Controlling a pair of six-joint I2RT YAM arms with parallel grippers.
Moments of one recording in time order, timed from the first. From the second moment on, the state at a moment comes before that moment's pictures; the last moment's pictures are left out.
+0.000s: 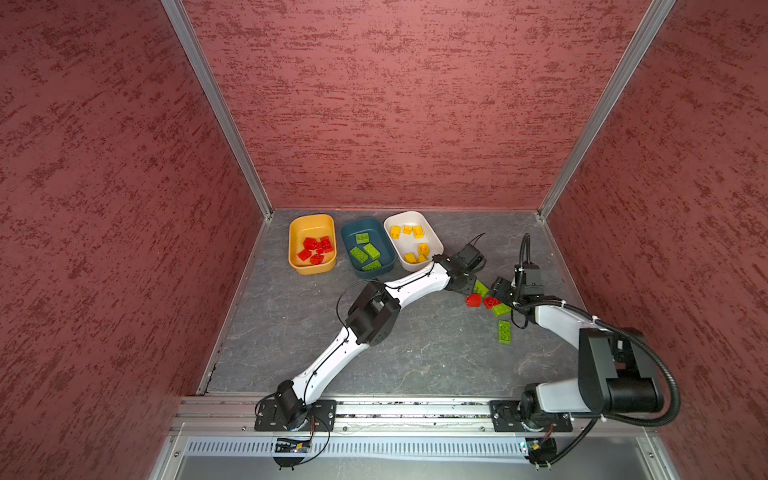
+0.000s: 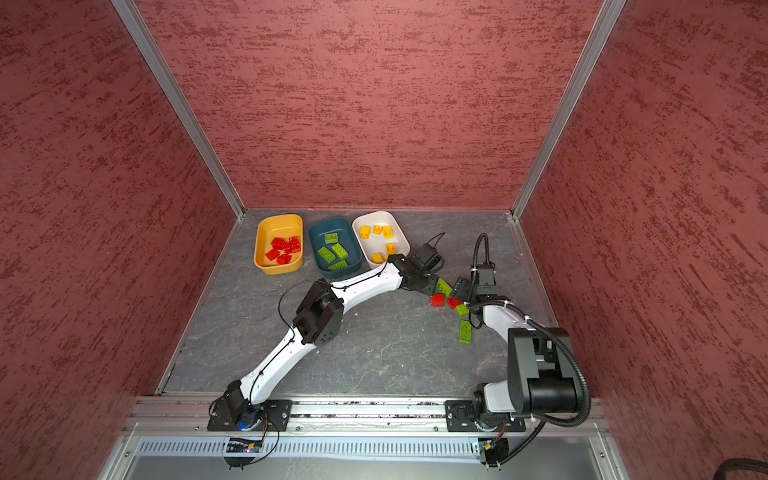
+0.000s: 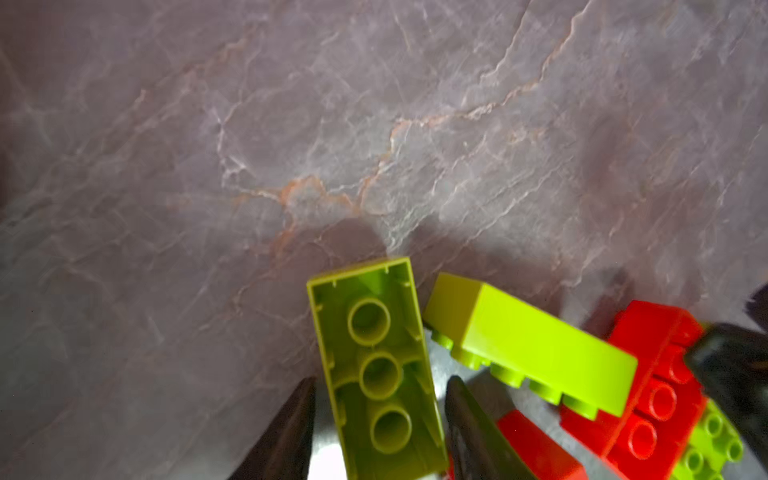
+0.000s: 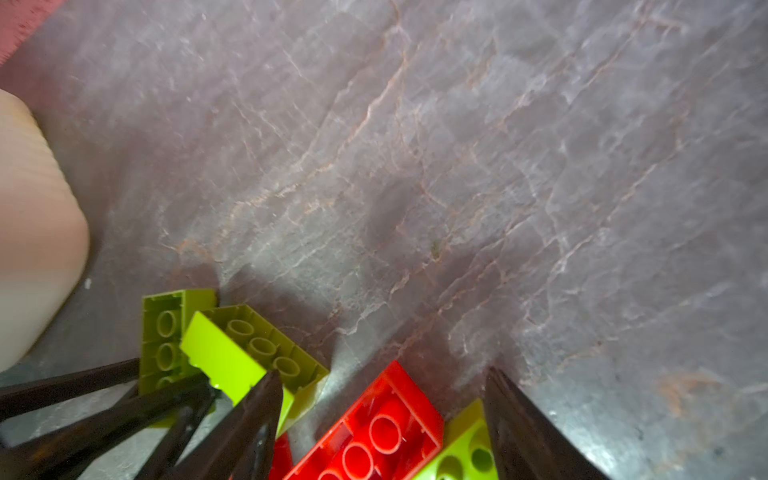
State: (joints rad) left arm -0.92 2.59 2.32 -0.76 -0.03 -0.46; right arm 0.00 1.43 0.62 -0.08 0.00 0.52
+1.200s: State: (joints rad) left arm -0.83 1.75 1.26 -0.45 -0.14 -0.52; right arm 0.44 1.61 0.69 0.06 -0.21 0.68
